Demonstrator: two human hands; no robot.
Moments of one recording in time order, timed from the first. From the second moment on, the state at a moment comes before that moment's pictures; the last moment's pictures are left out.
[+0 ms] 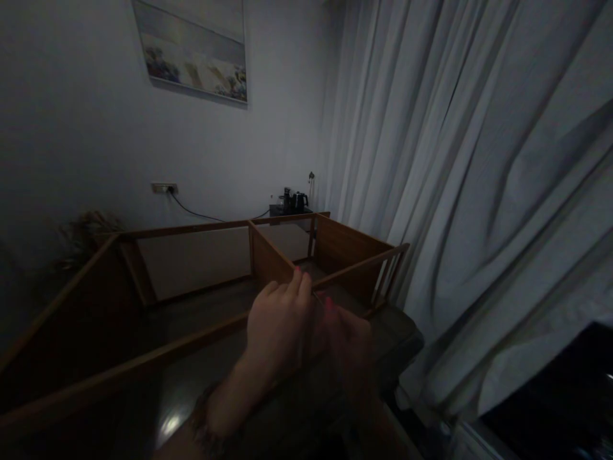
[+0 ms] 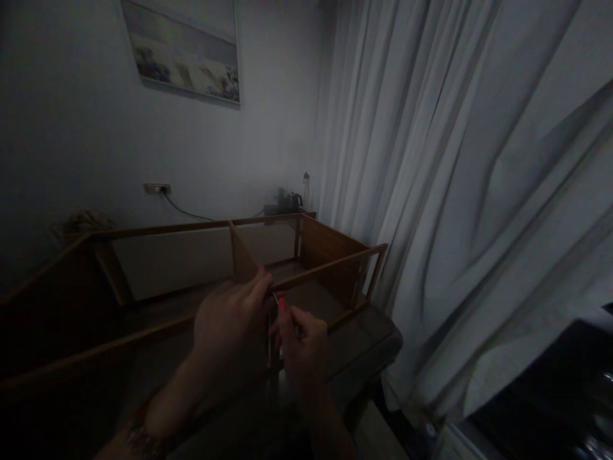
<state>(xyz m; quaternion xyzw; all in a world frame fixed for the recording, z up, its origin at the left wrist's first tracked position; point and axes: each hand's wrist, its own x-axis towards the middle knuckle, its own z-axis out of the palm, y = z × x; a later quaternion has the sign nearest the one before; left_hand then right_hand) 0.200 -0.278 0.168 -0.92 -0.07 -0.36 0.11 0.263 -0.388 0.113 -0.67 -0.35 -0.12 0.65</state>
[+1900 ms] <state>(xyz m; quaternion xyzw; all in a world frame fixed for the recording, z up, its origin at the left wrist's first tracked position) 0.199 -0.278 0.173 -0.93 -0.05 -0.35 0.11 0.273 -0.379 0.119 -0.58 -0.41 -0.23 0.67</state>
